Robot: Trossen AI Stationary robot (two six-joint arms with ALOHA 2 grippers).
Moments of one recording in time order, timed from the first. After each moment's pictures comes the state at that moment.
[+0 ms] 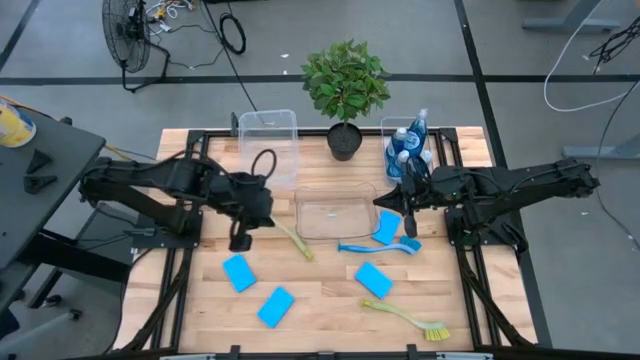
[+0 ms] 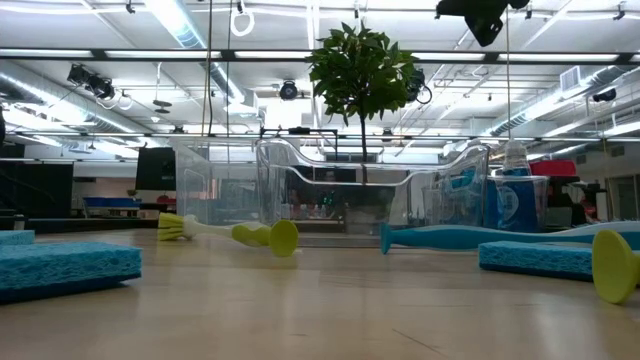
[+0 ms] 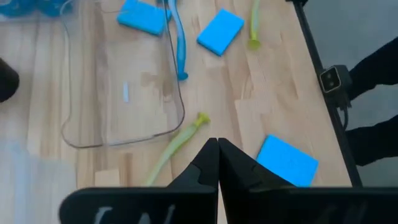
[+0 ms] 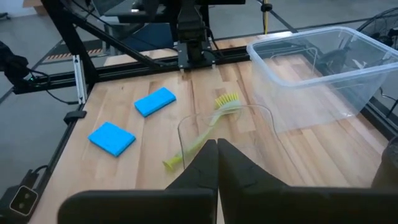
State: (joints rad) left arm -0.17 1.29 1.45 -1.01 0.02 -0.07; right arm 0.14 0.90 0.84 -0.33 0.14 0.18
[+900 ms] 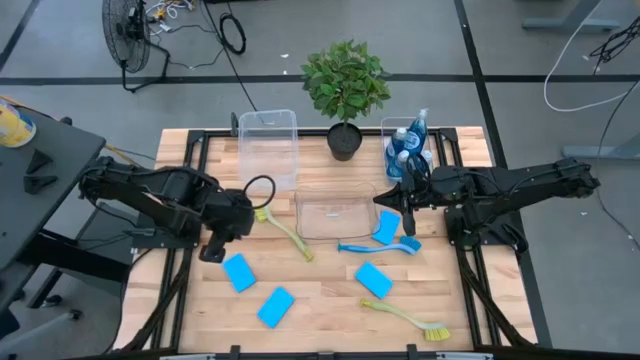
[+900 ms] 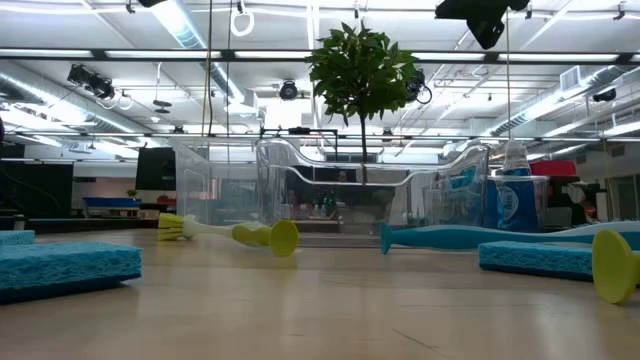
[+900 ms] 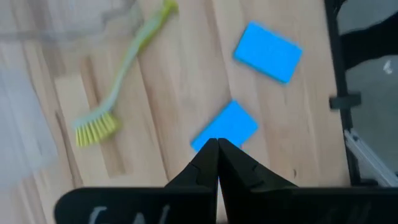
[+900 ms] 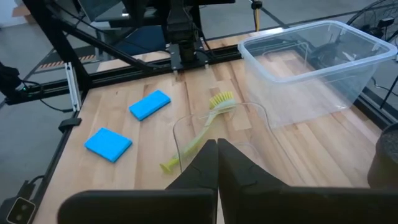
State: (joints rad) left arm -0.27 1.29 1.45 -1.38 0.07 -0.08; right arm 0.14 0.90 0.84 -0.33 0.17 0.23
